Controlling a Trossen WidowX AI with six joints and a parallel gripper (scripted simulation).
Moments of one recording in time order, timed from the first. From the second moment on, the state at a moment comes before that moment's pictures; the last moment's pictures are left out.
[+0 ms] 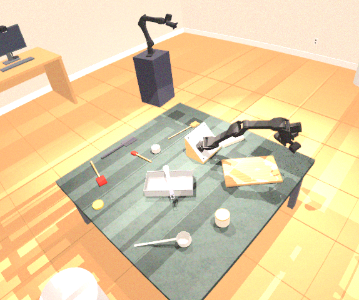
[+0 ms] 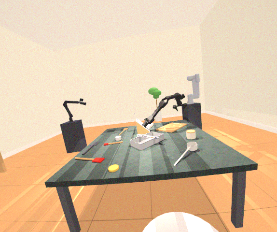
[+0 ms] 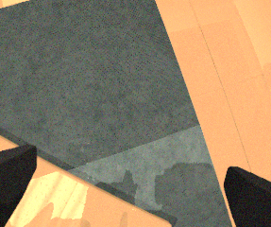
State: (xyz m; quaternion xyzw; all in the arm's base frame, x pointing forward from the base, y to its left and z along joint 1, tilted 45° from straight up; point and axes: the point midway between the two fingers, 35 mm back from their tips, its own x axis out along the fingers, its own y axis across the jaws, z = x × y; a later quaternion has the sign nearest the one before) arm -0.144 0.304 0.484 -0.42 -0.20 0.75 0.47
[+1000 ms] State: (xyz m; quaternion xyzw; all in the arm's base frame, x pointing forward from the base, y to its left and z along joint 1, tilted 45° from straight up) arm 0.134 0.368 0.359 -0.47 0.06 0.59 0.65
